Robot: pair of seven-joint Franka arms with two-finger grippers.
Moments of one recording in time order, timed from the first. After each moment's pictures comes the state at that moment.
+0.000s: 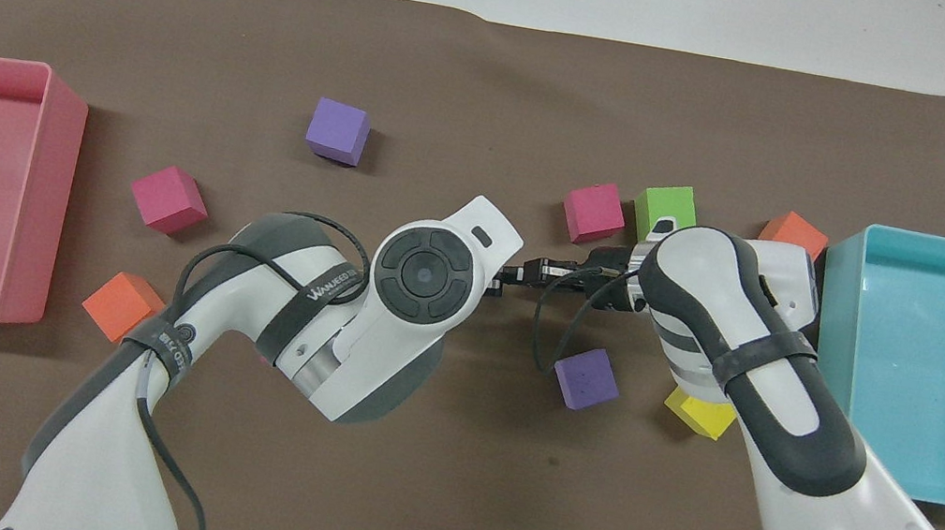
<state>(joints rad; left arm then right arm) -0.74 0.34 0.05 -1.81 0.05 2.27 -0.74 0.30 0.44 -0.02 -1.95 1.26 2.18 -0.66</state>
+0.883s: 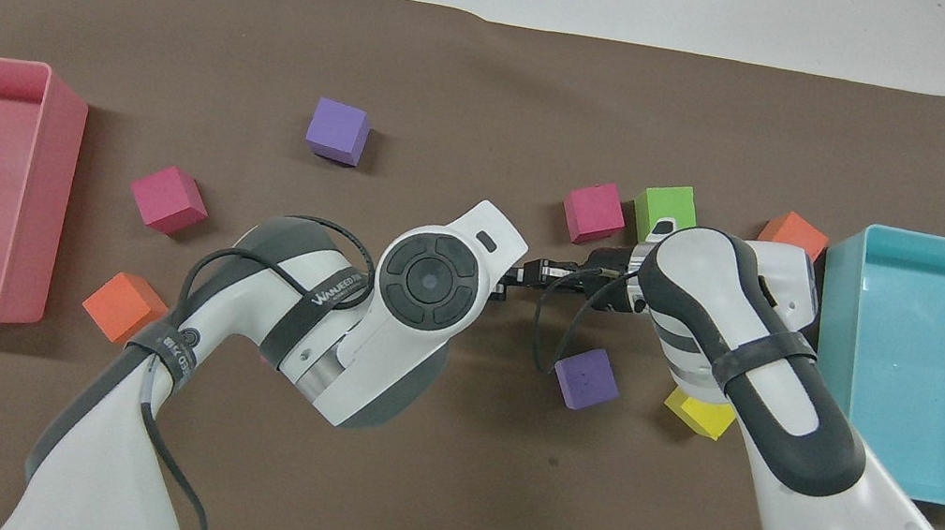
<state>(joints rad) -0.75 0.34 0.05 -1.81 0.05 2.27 -0.74 0.30 0.44 -0.02 -1.95 1.26 2.18 -0.66</state>
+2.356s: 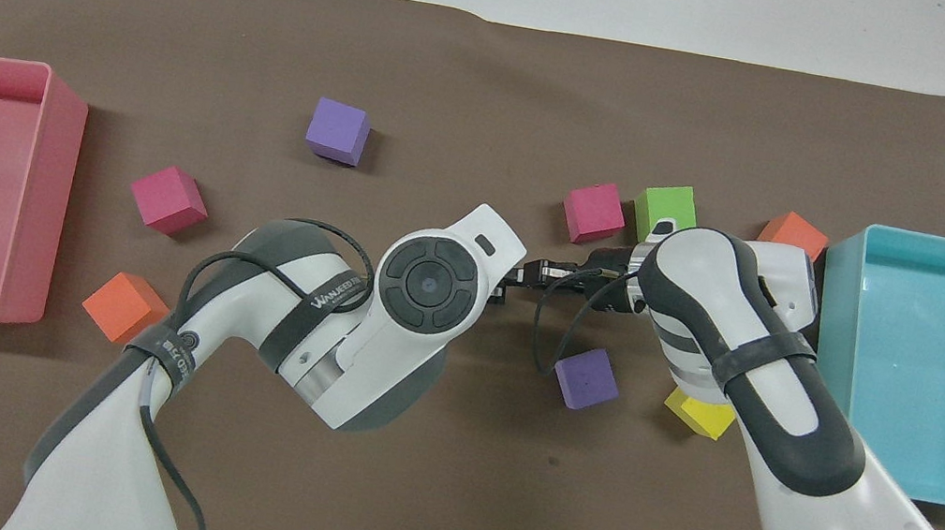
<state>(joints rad) -0.75 0.33 0.05 -1.82 0.05 2.26 -0.74 0.30 0.44 -0.02 -1.95 1.26 2.18 -0.66</state>
